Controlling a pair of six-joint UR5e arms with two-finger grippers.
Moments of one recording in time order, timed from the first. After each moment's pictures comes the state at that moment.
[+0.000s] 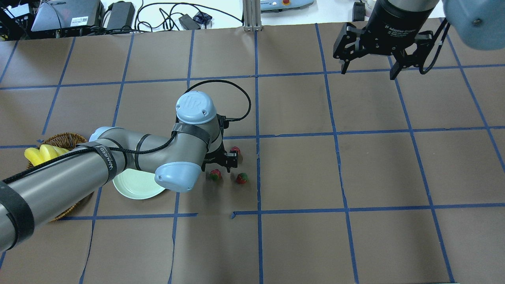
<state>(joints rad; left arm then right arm) -1.83 -1.91 -2.04 -0.85 1.58 -0.20 1.60 -1.54 1.47 -1.53 -1.56 0.23</state>
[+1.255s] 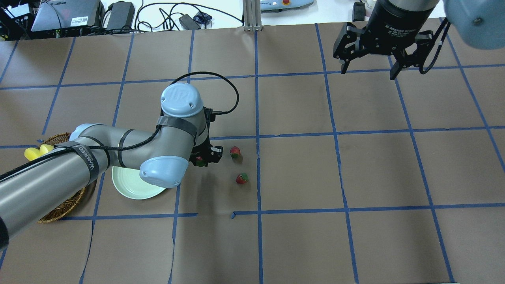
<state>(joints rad) -1.74 -1.83 -2.04 -0.91 1.66 -0.11 1.60 -1.54 1.47 -1.53 -1.56 0.23</state>
